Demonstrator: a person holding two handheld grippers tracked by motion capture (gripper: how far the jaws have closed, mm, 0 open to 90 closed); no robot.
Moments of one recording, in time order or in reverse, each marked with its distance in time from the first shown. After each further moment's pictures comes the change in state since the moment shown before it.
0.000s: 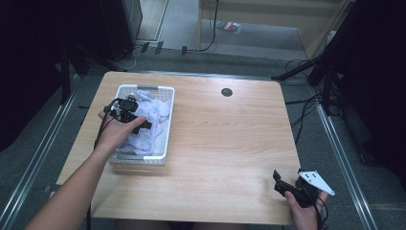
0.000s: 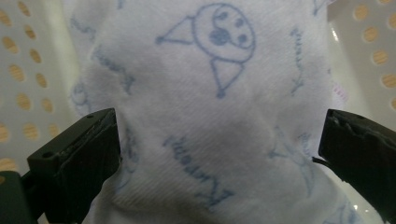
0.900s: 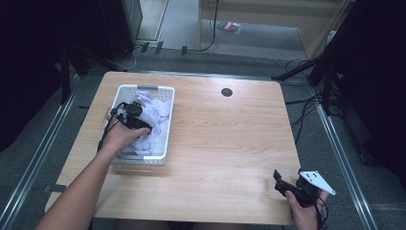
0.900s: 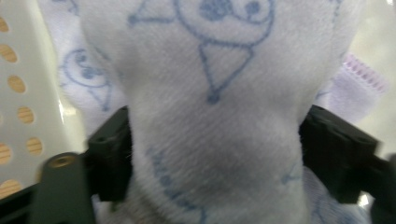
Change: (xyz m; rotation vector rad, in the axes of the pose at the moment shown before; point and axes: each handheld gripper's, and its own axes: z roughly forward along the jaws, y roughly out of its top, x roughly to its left) left arm -0.007 -0.003 0.018 0.086 0.072 0.020; right arm -0.002 0.000 0.001 0.008 -0.001 0.020
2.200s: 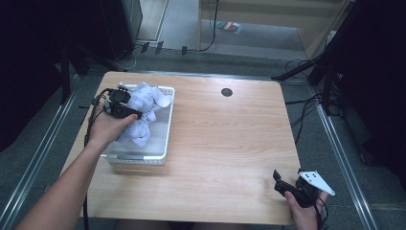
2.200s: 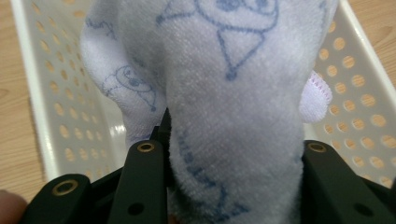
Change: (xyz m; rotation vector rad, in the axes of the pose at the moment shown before) left arm 0.017 0.004 -0.080 -0.185 -0.099 0.002; right arm 0.002 0.000 -0.001 -0.009 0.002 -0.019
